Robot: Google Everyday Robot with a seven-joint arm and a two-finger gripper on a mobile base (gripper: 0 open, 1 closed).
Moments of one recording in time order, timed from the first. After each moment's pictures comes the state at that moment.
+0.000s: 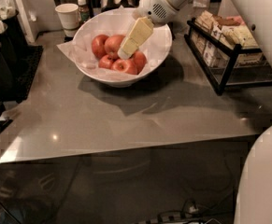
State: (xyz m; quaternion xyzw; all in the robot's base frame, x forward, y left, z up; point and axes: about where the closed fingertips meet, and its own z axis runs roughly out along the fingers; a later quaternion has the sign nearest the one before) arm 0.646 0.006 0.963 -0.60 0.71 0.21 0.31
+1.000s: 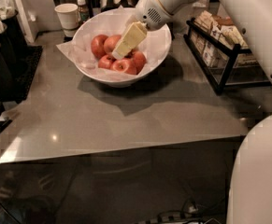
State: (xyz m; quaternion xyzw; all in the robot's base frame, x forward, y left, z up) arm 0.660 0.014 0.948 -0.59 0.72 0.21 0.31
